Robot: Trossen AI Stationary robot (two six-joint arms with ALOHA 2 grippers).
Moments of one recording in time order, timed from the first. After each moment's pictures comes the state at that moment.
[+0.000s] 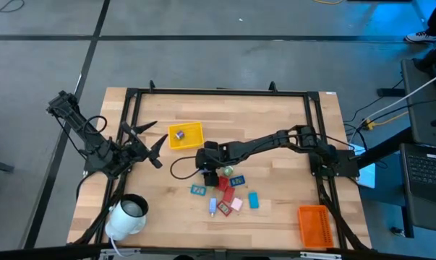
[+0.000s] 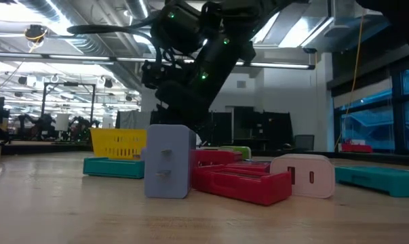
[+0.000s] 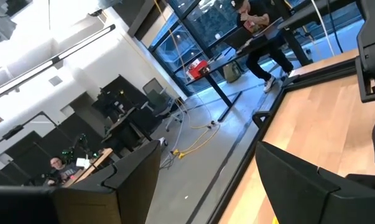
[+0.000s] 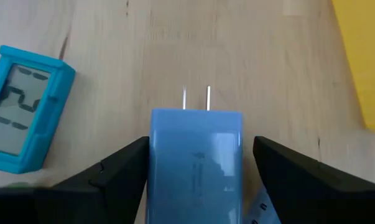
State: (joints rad) left arm -0.74 0.88 0.71 0.24 -1.57 0.70; right arm 0.10 2.24 1.61 -0.40 0.06 0.02
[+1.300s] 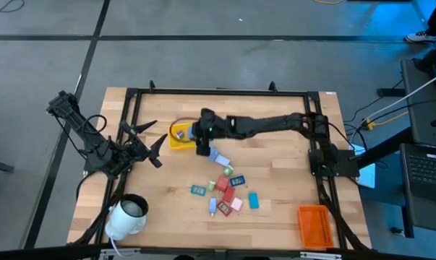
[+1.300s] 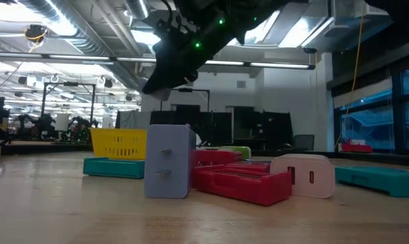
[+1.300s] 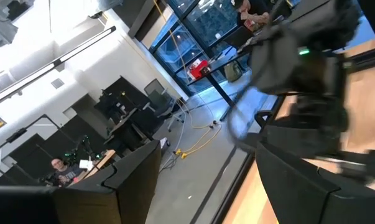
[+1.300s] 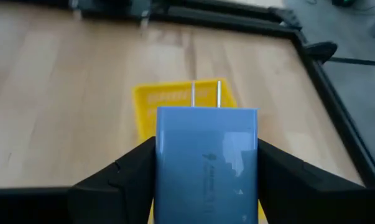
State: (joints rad) left arm -0.74 0.88 0.71 0.26 -1.57 0.74; right arm -0.07 2.08 1.61 -0.15 0.12 -0.16
